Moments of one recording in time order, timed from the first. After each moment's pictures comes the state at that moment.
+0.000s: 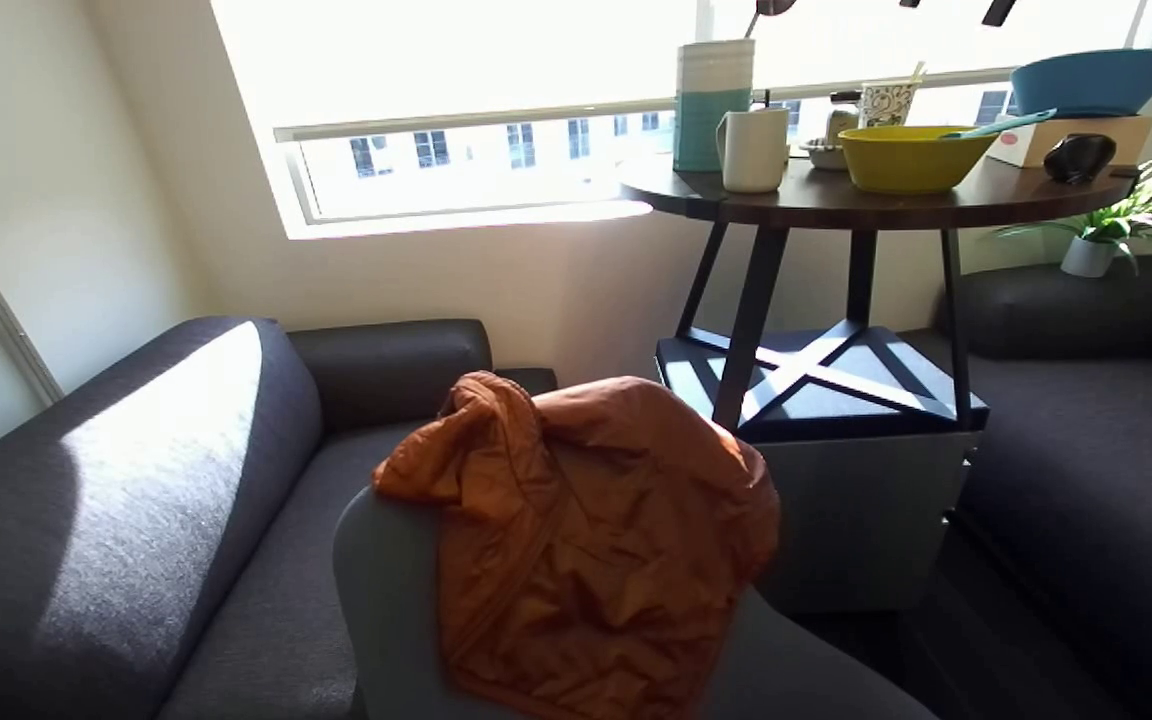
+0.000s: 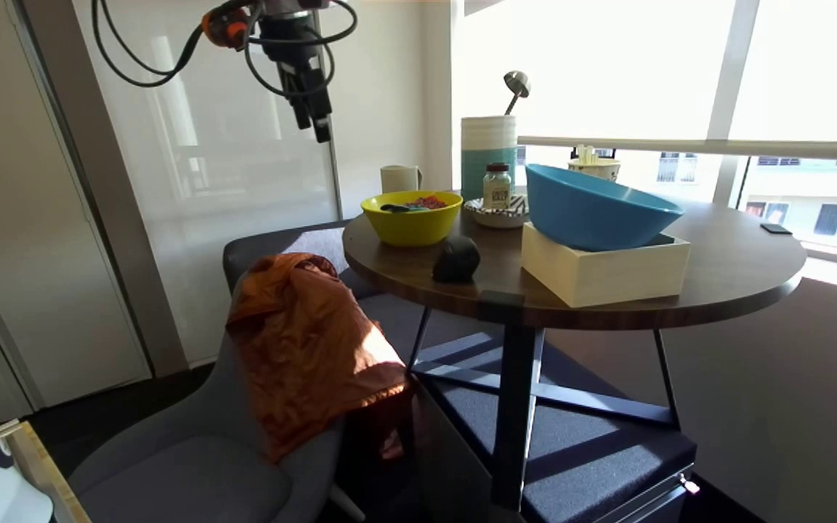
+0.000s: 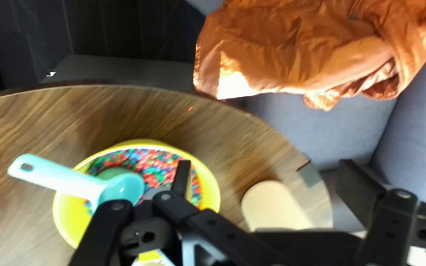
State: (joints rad) arm -0.12 -0.30 -0.11 -2.06 0.13 1.99 0.17
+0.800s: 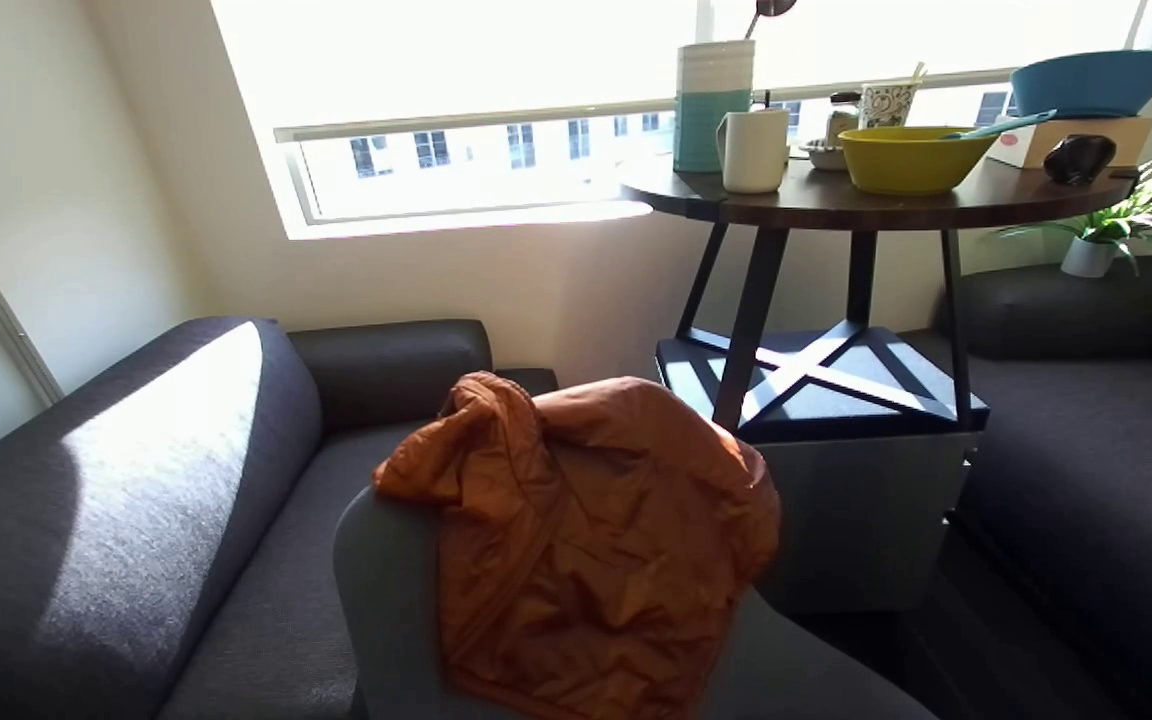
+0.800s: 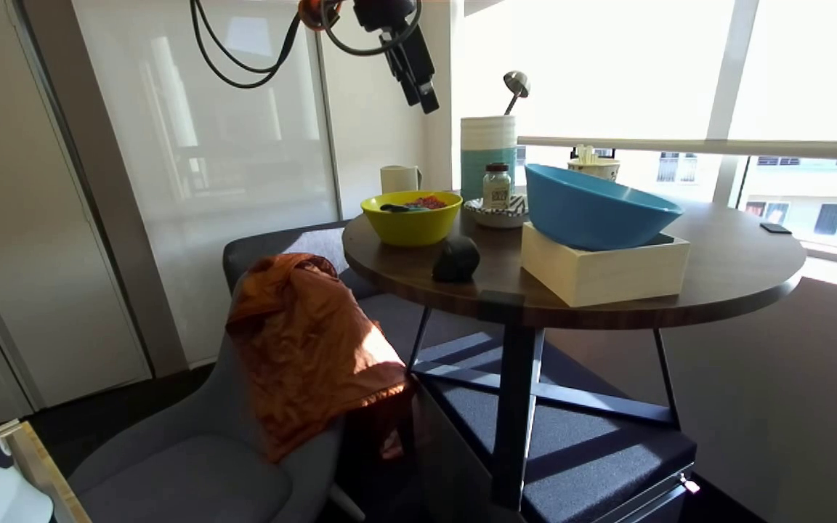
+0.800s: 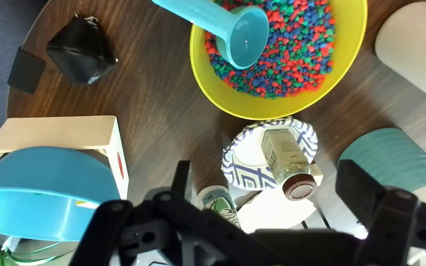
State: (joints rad) arm -0.25 -0.11 -0.19 -1.84 -0.02 2.15 0.32
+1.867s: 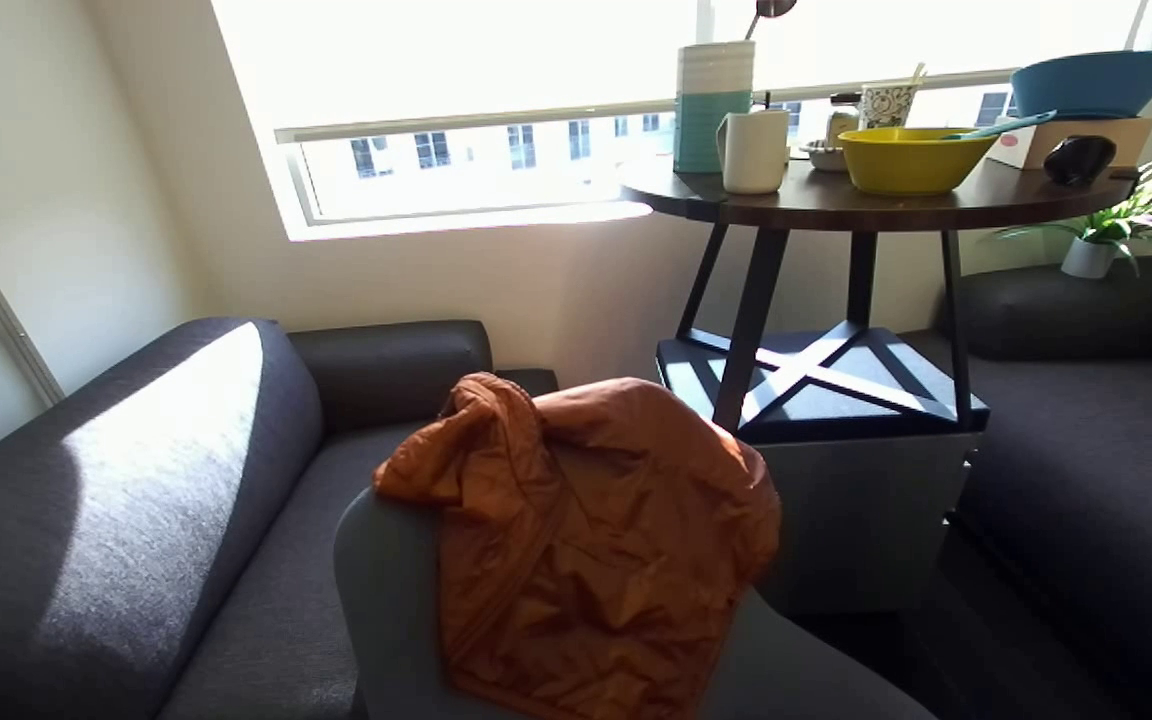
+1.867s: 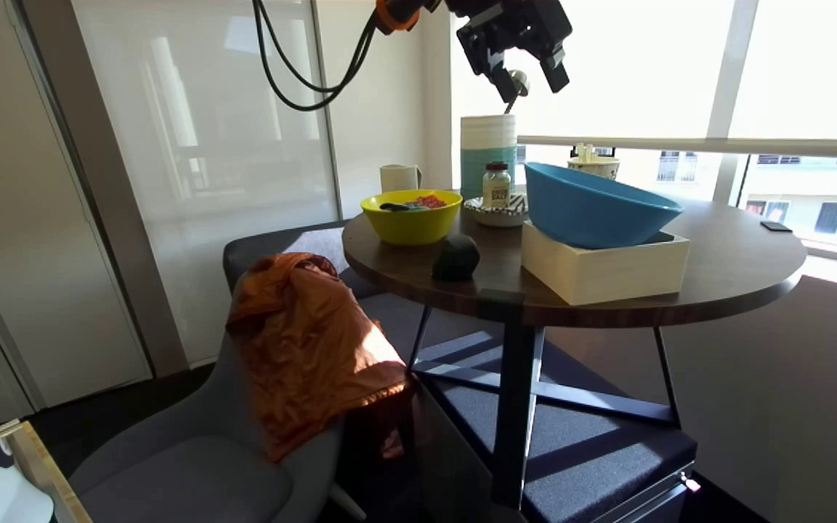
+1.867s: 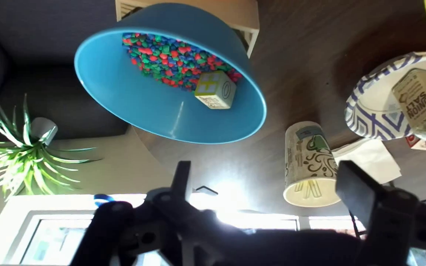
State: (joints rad) arm -0.32 0.03 -0.34 -1.75 -0.02 2.37 -0.09
